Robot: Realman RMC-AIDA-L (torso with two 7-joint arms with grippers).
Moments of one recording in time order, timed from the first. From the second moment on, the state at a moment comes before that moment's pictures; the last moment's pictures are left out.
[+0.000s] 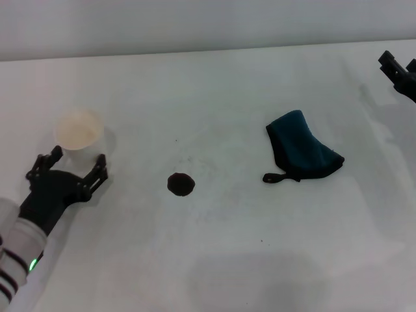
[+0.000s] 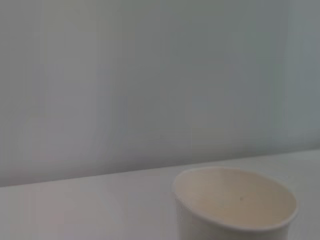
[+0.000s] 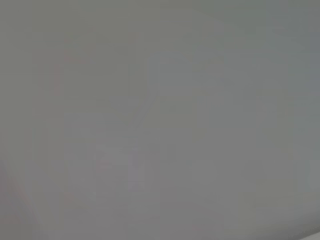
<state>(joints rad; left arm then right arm) -0.39 -2.09 2.83 0.30 -1.15 0.96 -0.08 0.45 2.01 -0.81 -0.04 2.43 1.04 -2.30</state>
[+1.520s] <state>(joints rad) -0.25 -2.08 2.74 0.29 -1.35 1.23 -0.09 0.38 2.02 -1.55 -1.51 0.43 1.20 -0.31</state>
